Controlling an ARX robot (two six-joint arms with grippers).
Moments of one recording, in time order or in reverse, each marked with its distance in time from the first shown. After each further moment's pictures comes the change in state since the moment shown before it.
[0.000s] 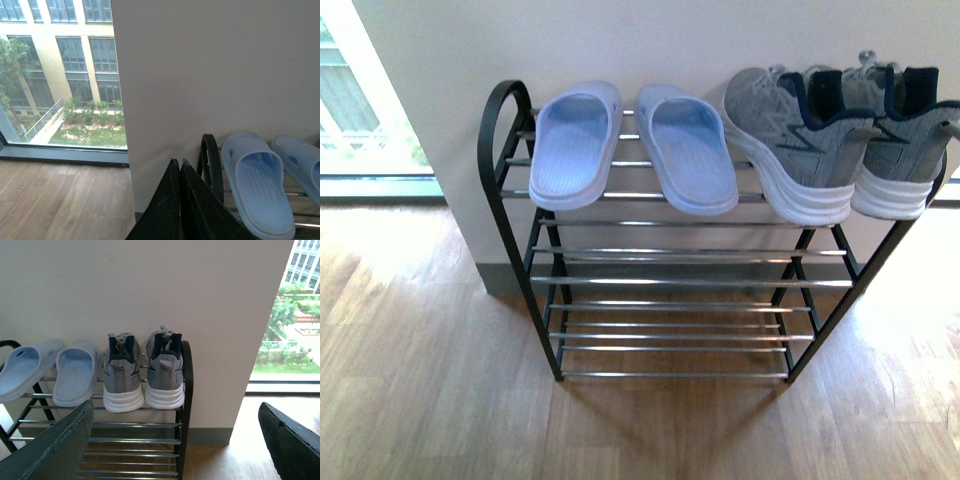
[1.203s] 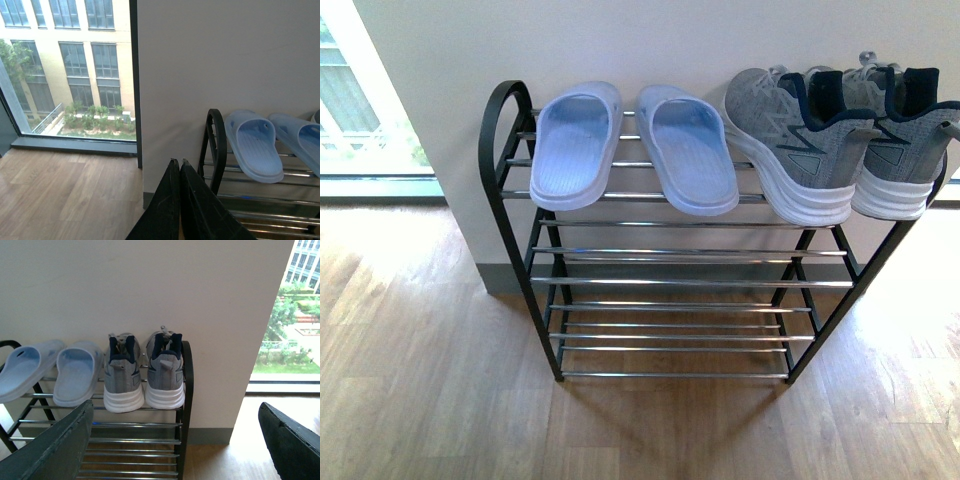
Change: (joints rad) left arm 0.114 -0.782 -0.317 -0.444 0.111 0.002; right arm 0.000 0.000 0.000 0.000 0.000 0.000
